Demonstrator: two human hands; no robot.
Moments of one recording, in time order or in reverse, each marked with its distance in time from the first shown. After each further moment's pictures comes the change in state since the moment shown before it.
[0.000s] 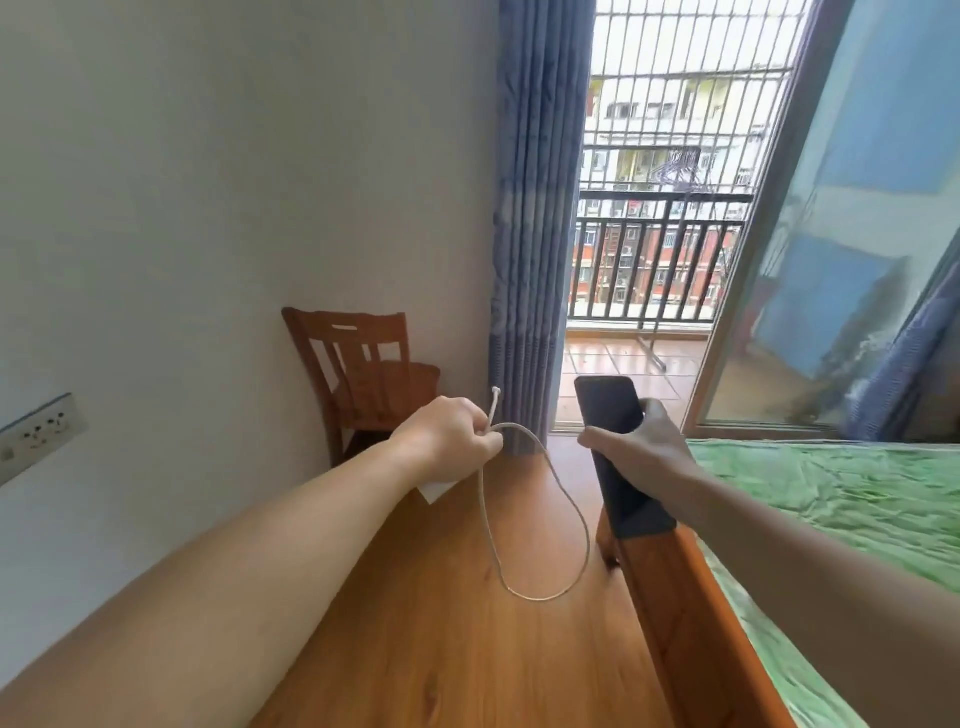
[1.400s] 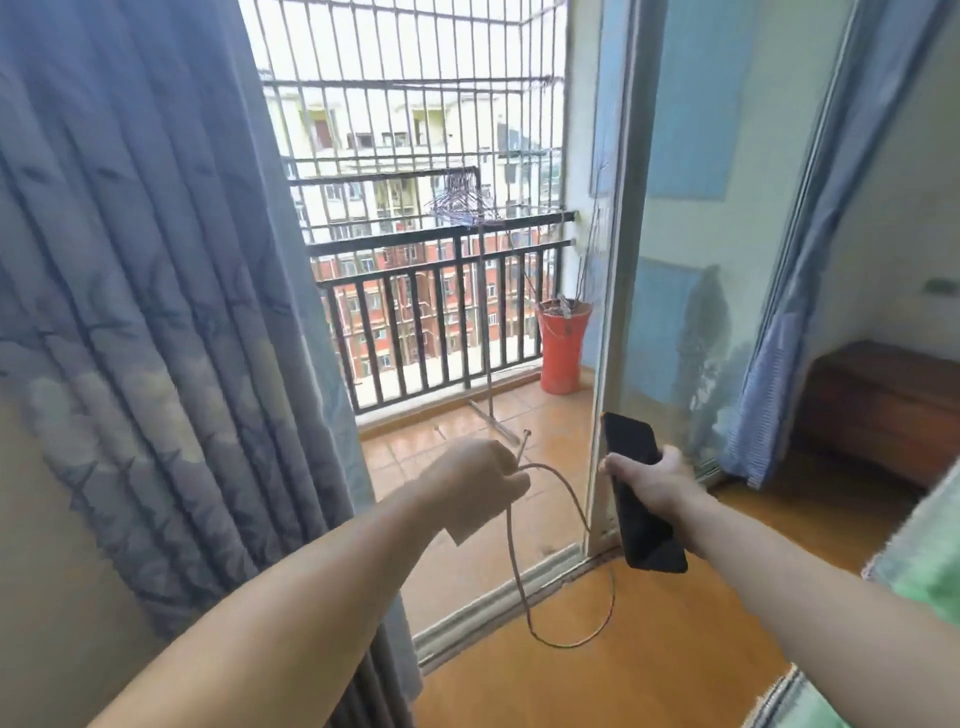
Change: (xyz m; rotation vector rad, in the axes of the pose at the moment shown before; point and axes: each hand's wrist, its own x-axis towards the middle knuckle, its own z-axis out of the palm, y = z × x) left_hand 1.041 0.077 0.172 0.103 -0.327 0.474; right_hand 0.931 0.101 -0.099 0.293 0.426 0.433
